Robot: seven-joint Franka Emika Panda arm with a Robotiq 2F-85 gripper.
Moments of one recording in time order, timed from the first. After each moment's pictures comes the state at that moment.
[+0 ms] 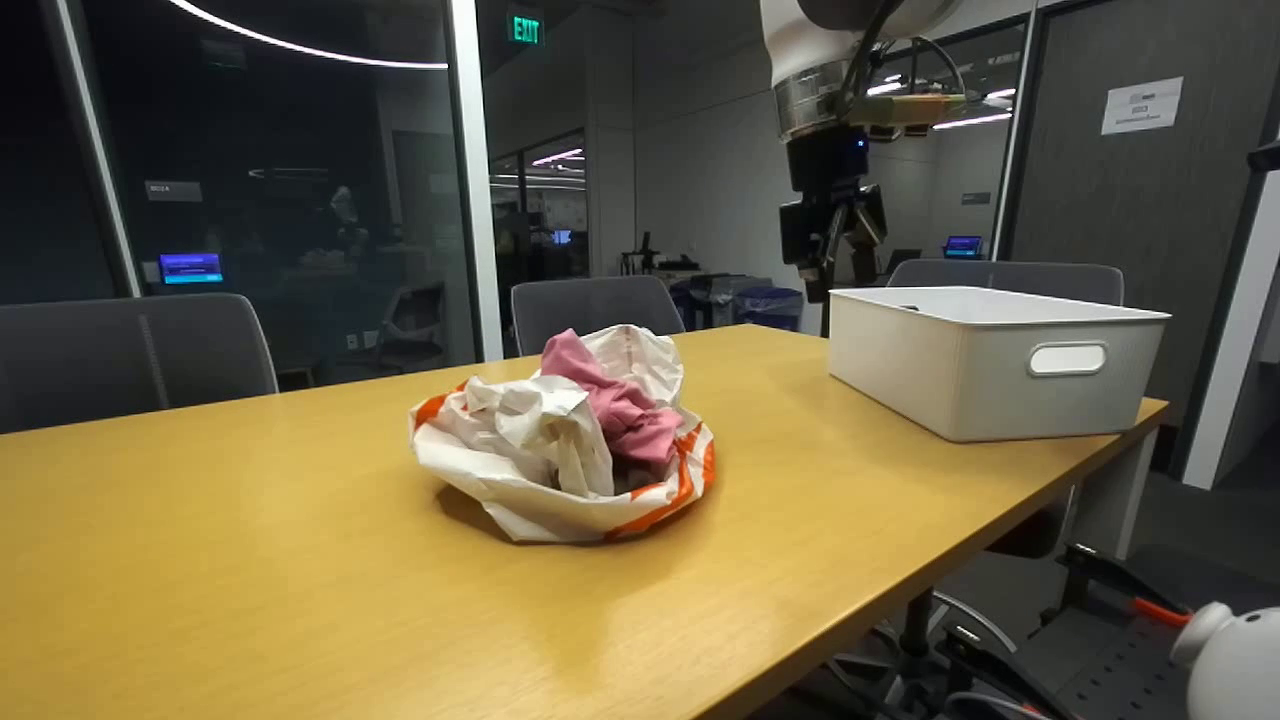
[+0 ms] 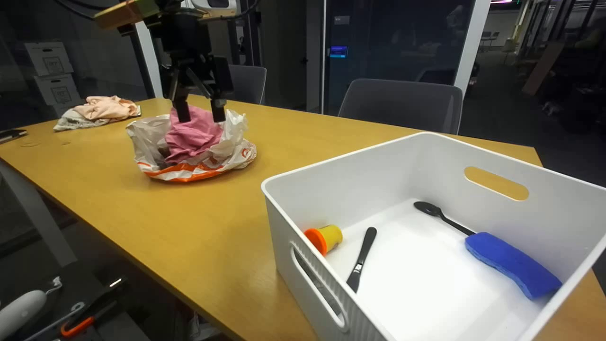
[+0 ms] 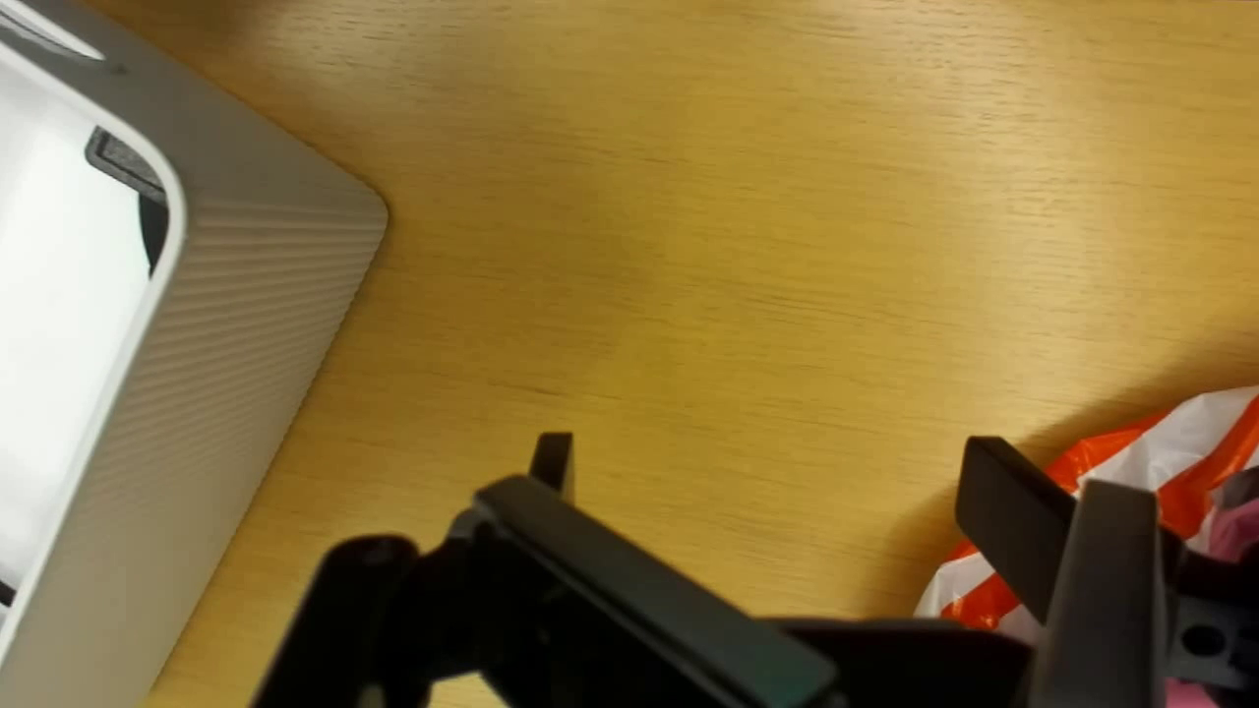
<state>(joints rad) 0.06 -0.29 0.20 -2.35 -0.11 1.93 0.14</state>
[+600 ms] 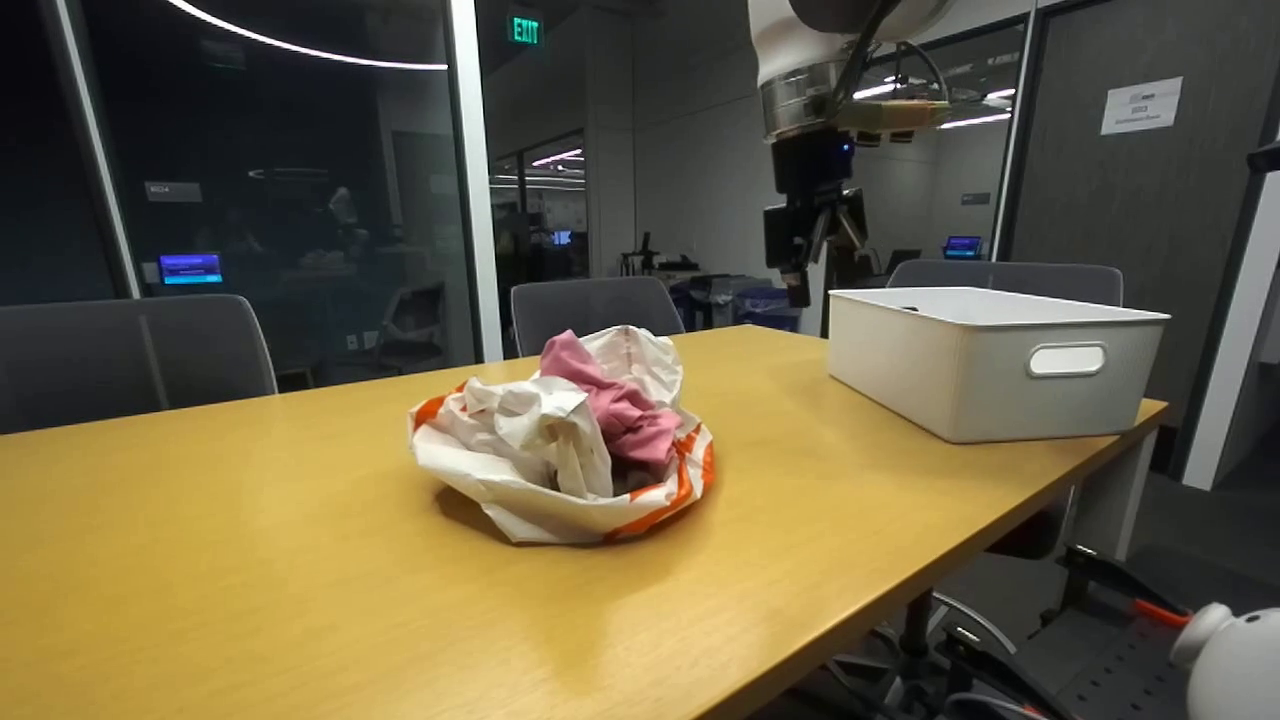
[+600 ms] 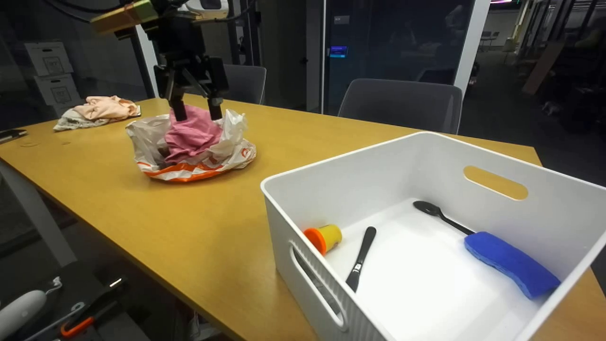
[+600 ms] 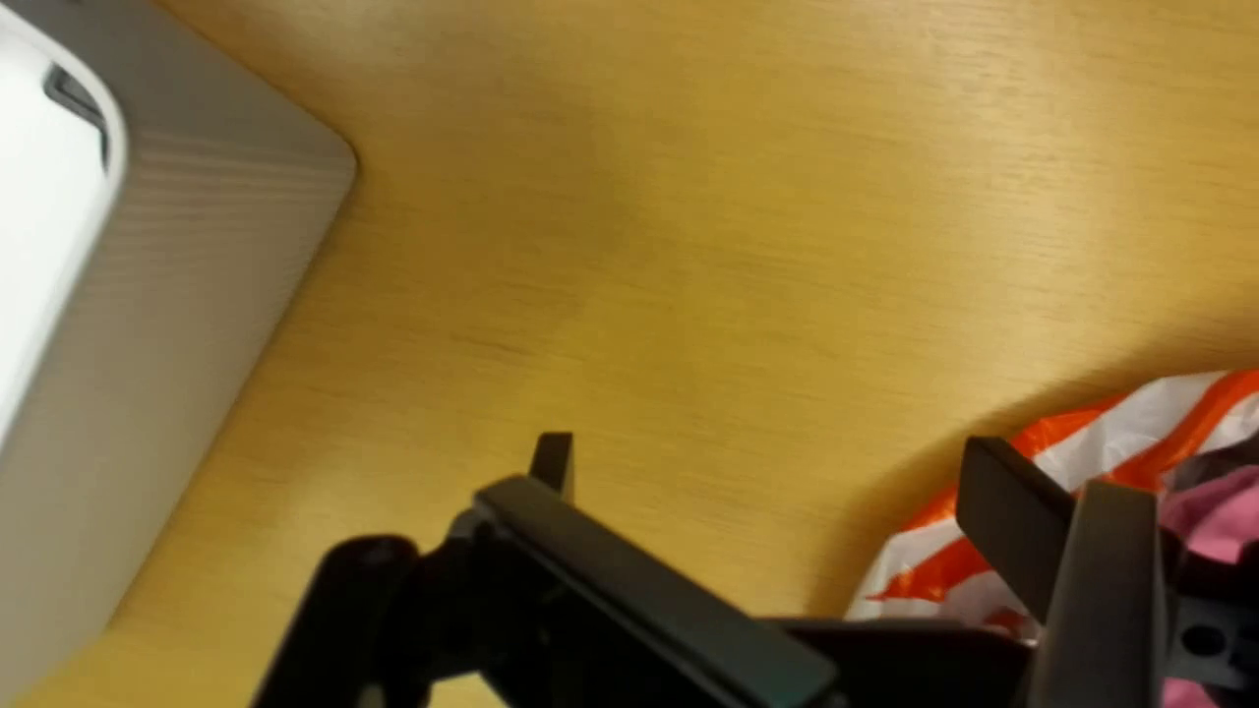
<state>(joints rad) 0.09 -0.27 0.21 -2.35 -0.11 1.99 0.14</state>
